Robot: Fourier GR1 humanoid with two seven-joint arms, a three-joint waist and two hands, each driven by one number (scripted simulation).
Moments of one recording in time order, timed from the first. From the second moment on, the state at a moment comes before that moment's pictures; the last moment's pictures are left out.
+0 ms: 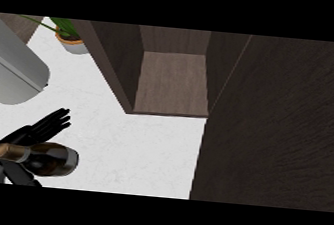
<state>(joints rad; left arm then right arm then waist) -0.15 0.38 0.22 -0.86 -0.07 -0.83 -0.43 0.10 -0.19 0.39 -2.52 -0.06 -0.04 0.46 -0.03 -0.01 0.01</state>
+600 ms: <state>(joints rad) -0.20 0.36 0.22 -0.74 0.07 -0.87 -0.35 0.13 -0.20 0.40 -2.51 -0.06 -0.03 0.42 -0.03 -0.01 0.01</state>
